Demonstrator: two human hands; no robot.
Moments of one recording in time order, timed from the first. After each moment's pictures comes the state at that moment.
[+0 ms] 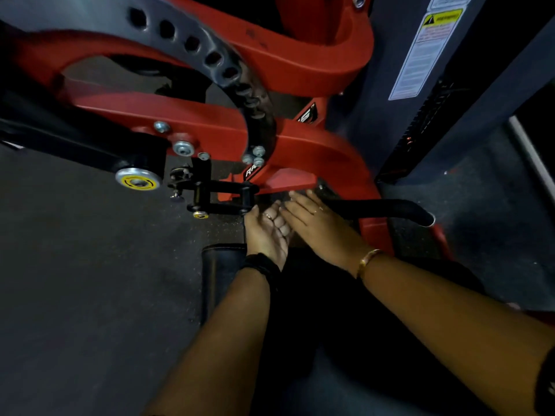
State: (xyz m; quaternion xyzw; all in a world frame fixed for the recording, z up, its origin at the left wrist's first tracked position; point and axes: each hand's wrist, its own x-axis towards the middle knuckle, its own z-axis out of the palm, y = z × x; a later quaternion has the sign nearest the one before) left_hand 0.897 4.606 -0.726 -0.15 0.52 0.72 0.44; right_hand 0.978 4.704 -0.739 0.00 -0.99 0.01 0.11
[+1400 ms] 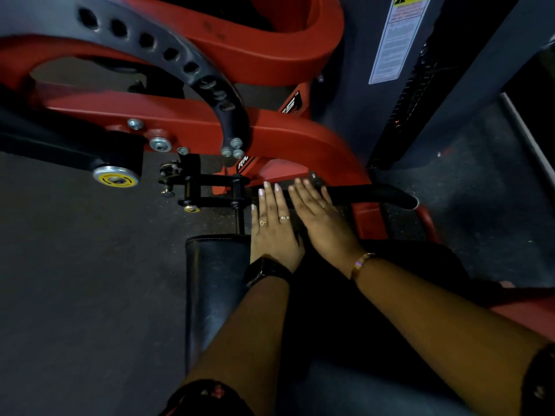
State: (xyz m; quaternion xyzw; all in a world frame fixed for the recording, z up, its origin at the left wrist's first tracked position) left_hand 0.955 4.606 -0.722 0.40 0.91 0.08 0.08; right_hand 1.017 4.706 -0.738 -0.18 -0.97 0.16 0.08
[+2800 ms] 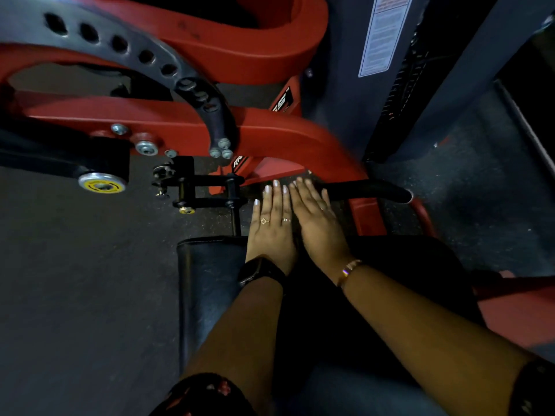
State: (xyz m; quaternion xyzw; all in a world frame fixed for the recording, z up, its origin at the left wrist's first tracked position) left_hand 0.953 4.608 -0.737 0.49 0.87 -0.04 -0.07; right_hand 1.023 4.694 -0.741 -0.27 -0.93 0.23 0.11
